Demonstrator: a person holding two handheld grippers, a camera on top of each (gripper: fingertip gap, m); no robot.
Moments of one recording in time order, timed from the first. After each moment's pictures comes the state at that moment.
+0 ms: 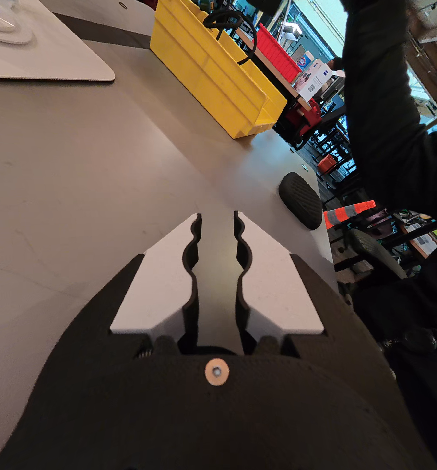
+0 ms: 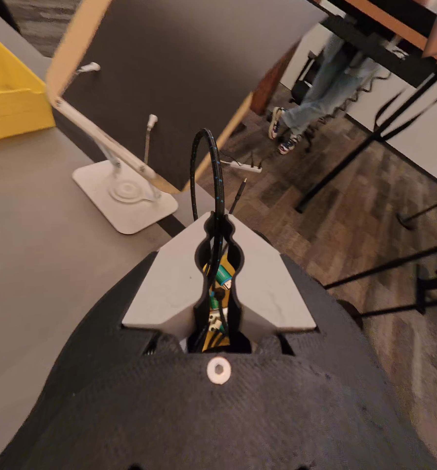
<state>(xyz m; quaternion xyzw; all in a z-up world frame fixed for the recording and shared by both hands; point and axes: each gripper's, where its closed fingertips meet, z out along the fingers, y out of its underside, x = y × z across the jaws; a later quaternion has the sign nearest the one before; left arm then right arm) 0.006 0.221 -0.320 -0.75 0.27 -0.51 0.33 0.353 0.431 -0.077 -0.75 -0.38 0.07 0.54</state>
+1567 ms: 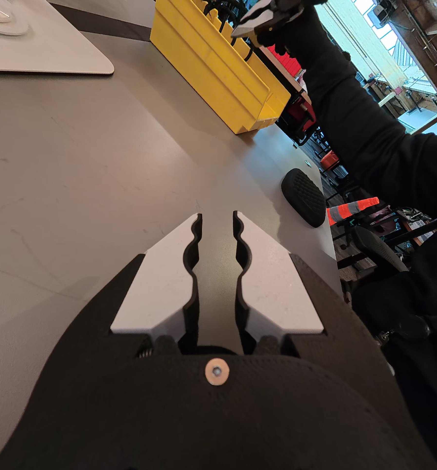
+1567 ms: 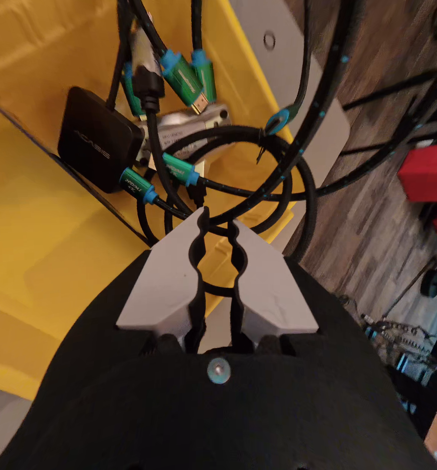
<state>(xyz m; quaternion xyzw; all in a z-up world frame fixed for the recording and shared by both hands) 0.009 0.220 -0.325 -0.75 0.28 -0.50 0.33 0.508 0.440 -0.295 -0.88 -0.37 -0.14 0.25</state>
